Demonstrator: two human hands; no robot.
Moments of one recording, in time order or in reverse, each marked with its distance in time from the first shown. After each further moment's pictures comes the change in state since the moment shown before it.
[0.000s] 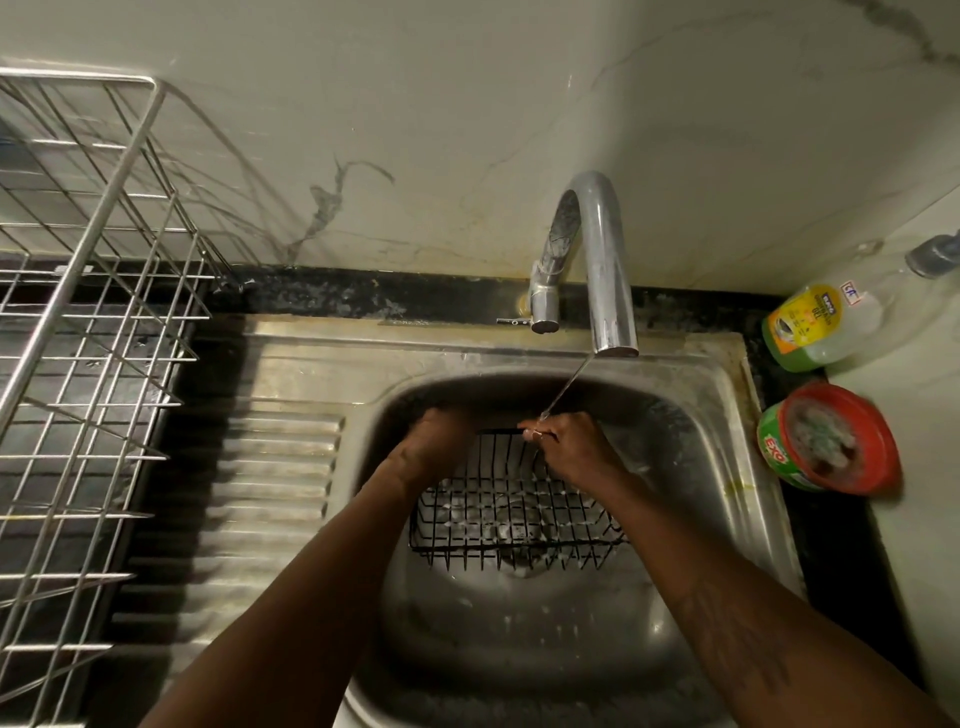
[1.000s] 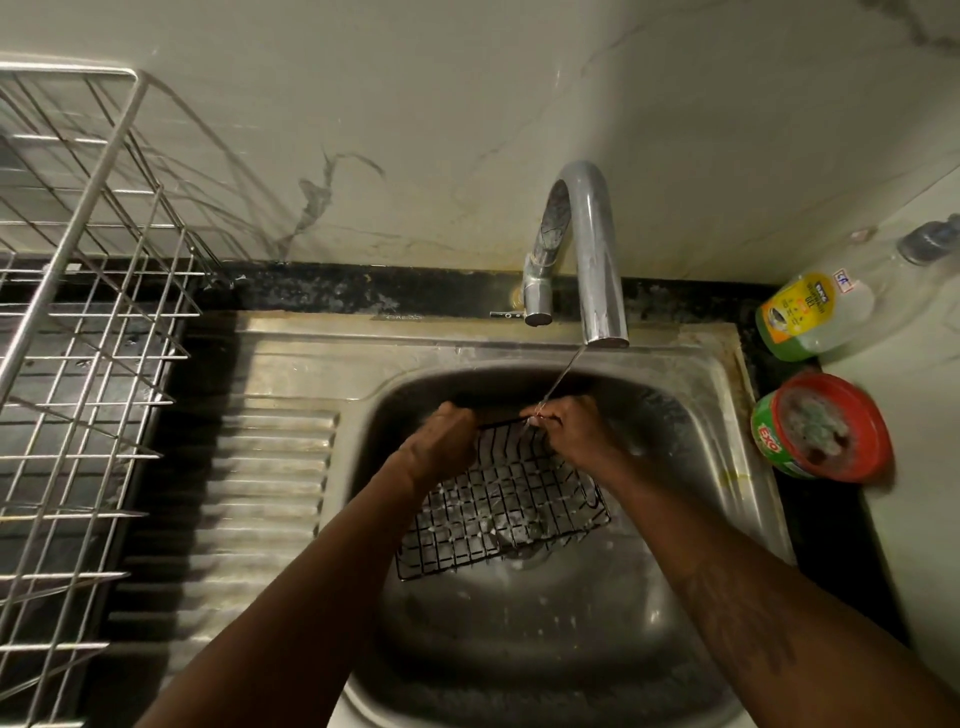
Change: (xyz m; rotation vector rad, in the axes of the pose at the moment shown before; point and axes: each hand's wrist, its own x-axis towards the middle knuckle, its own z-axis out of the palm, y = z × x) left_hand -0.010 0.028 -0.009 0.106 0.011 0.117; right_hand 0.008 0.004 -0.007 0.014 0.004 0.006
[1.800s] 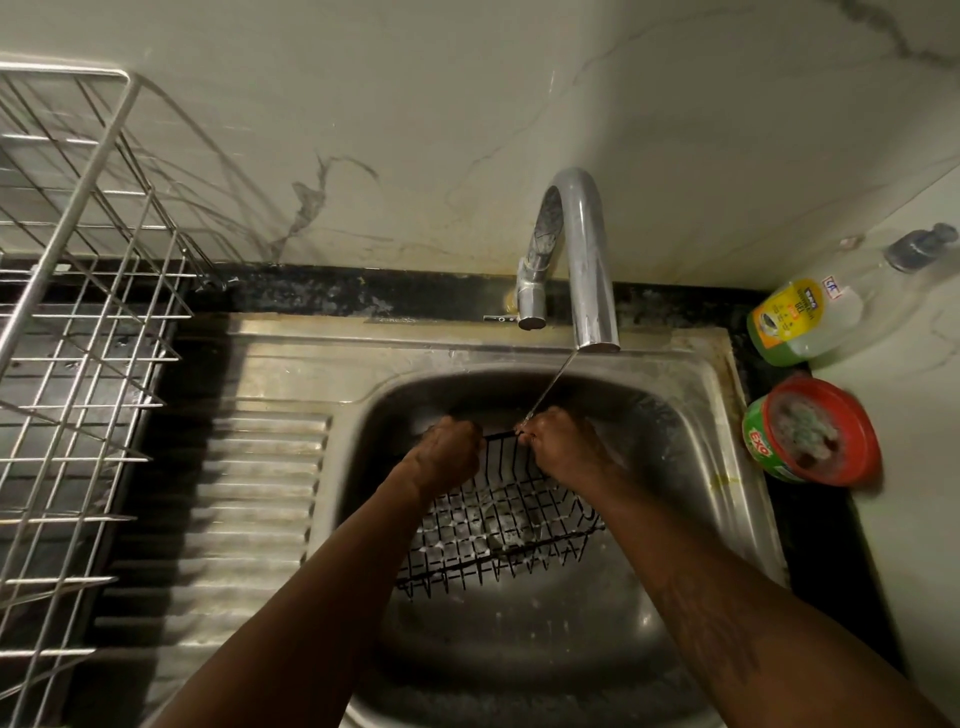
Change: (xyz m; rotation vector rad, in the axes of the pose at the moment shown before) left_hand 0.000 0.006 0.015 -0.124 -0.042 -0.042; right_hand -0.004 0.002 0.010 -0.327 -0.041 -0.054
